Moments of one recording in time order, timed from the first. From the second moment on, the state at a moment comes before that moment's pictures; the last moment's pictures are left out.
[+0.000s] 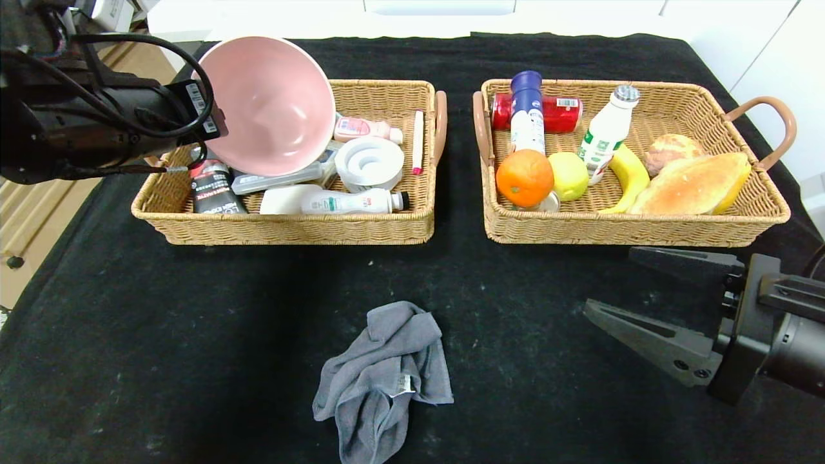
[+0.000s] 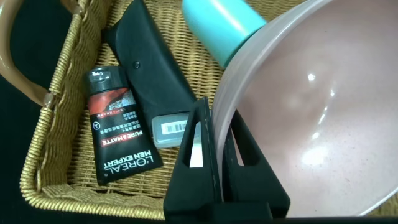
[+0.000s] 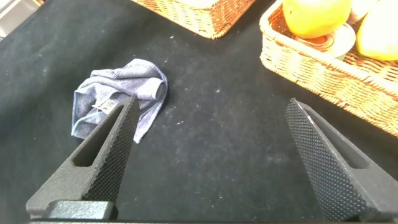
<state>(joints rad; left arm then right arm) -0.16 1.61 -1.43 -0.10 0.18 -0.21 0.54 1.26 -0.60 -0.59 0.24 -0.04</state>
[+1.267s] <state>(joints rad) -0.14 1.66 -1.39 -0.21 0.18 -0.22 0.53 1.26 -0.60 -0.59 0.24 -0.04</state>
